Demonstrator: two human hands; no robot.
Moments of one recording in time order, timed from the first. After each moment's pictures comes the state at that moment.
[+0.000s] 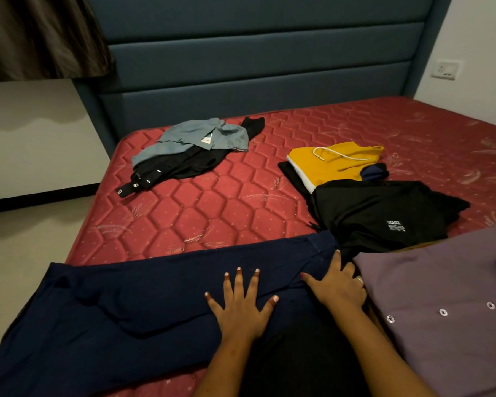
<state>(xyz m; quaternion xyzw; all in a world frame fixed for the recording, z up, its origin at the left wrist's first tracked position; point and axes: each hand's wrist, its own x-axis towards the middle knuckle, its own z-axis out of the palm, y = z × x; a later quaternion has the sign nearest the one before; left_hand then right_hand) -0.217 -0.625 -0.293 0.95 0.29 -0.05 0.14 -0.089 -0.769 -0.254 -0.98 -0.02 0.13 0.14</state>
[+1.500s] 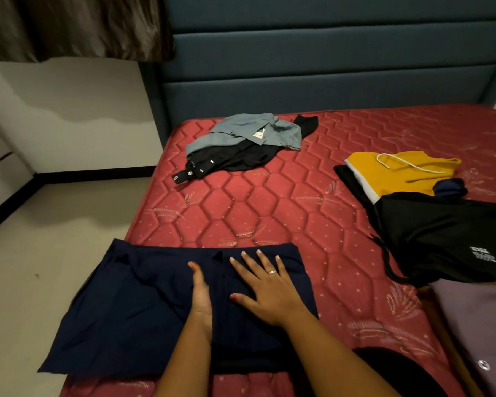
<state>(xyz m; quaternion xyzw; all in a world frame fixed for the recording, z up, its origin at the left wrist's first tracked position) -0.281 -0.493 -0.258 0.31 0.36 0.15 0.87 -0.183 -0.600 -0.261 -0.83 -0.55 0.08 0.11</state>
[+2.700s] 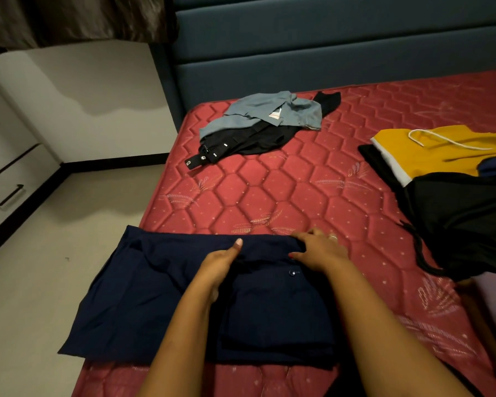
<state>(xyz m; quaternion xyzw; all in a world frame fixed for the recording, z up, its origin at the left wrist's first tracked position) -0.272 -0.457 -0.249 0.60 0.48 0.09 0.63 -0.094 -0.594 -0.252 -0.91 -0.34 0.22 0.09</state>
